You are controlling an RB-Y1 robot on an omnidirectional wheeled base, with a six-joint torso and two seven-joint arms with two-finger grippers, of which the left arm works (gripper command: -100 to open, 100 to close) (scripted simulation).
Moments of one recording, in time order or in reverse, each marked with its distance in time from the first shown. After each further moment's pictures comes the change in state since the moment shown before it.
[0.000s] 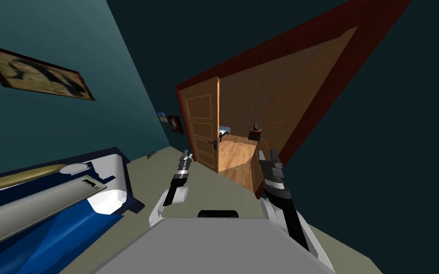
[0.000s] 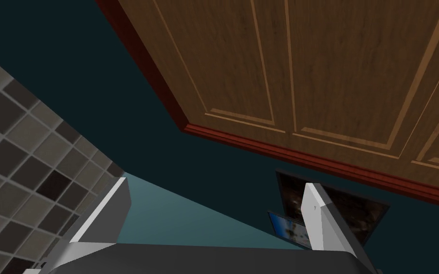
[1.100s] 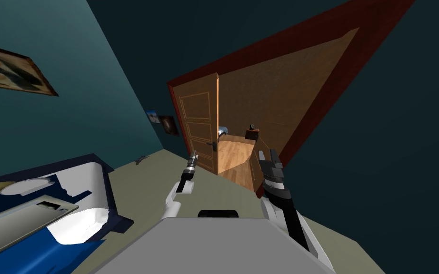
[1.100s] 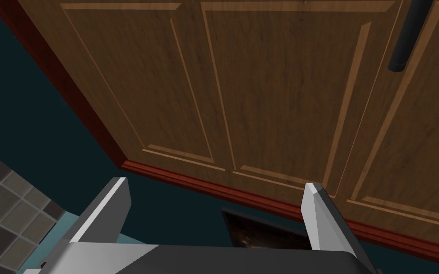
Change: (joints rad) arm -0.197 0.018 -0.006 0.315 -0.013 -0.001 0.005
